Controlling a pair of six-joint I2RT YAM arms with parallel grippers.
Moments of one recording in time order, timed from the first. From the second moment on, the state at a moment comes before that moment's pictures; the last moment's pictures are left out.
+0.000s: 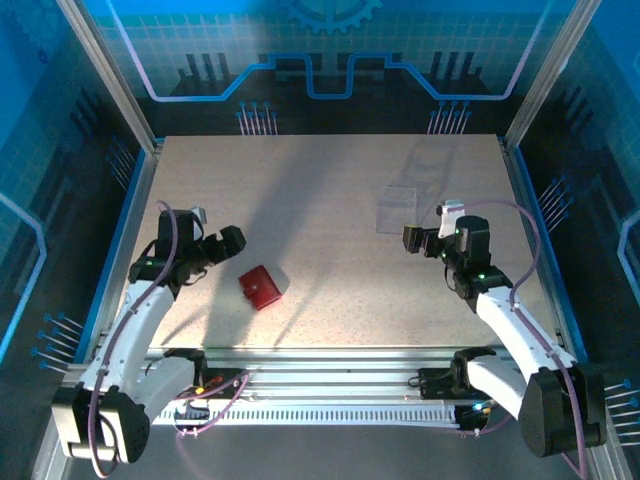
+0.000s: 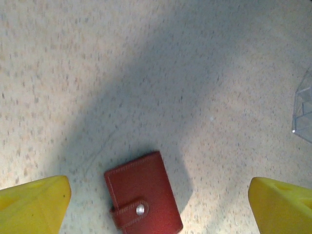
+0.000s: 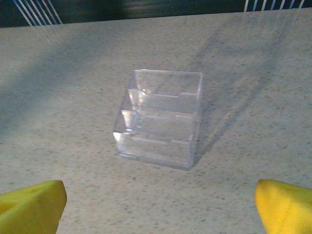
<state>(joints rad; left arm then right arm) -0.03 0.92 0.73 -0.65 0.19 -0.57 0.13 0.98 0.55 -0.06 -0.11 0.17</state>
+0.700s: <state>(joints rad) -0.16 1.15 0.65 -0.68 0.25 -0.74 0.07 1.12 0.75 -0.32 -0.25 0.30</state>
